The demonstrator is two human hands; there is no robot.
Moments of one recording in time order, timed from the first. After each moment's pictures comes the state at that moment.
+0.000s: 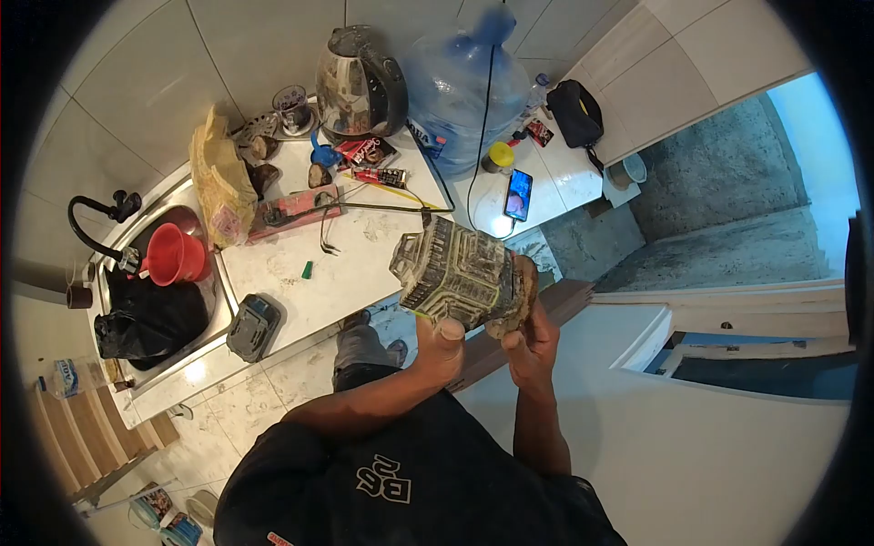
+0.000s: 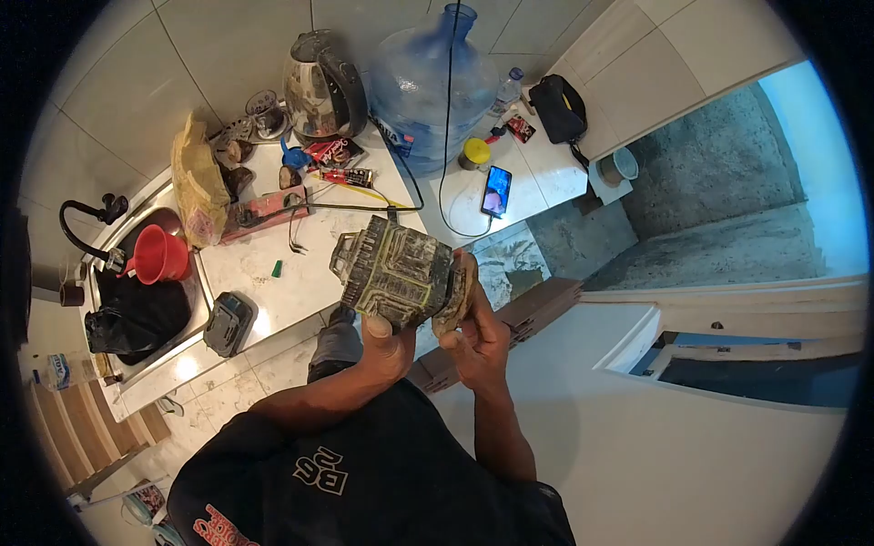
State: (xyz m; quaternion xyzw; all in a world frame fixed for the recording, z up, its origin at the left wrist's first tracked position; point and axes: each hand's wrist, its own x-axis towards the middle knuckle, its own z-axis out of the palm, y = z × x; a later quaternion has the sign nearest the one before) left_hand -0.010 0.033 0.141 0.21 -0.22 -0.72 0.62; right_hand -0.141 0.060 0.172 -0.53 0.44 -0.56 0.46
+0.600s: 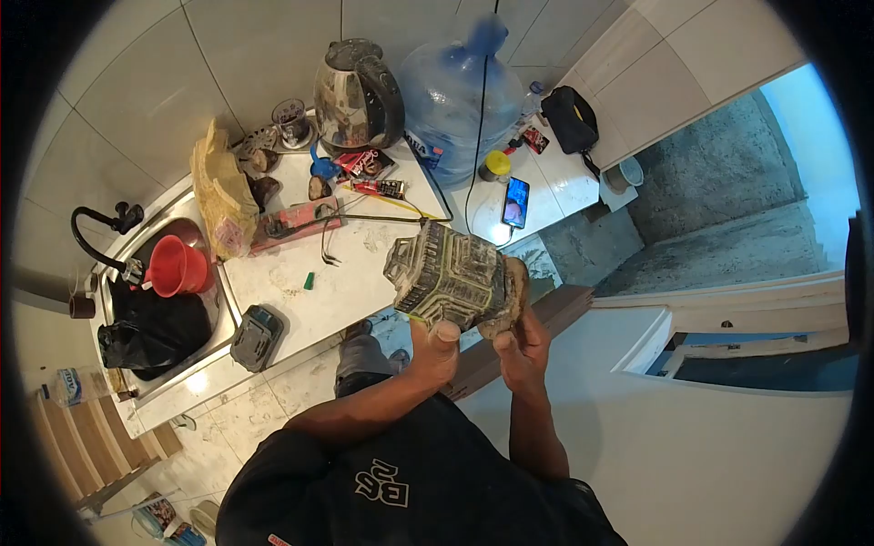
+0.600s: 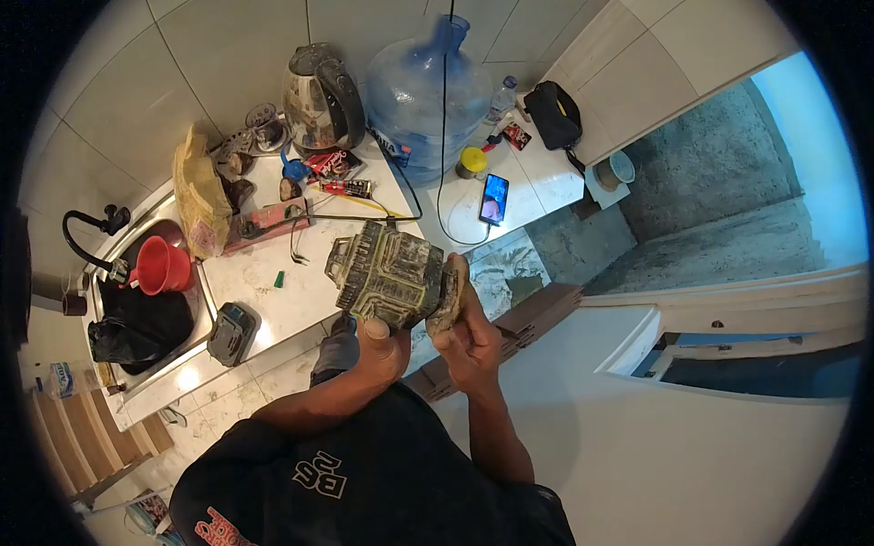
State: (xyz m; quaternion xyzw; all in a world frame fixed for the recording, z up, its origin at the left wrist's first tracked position) left_hand -0.006 0.027 0.137 0.21 -0.24 -0.70 0.64; right_hand -0.128 0.059 0.174 -0.49 0.43 -0.58 0.49
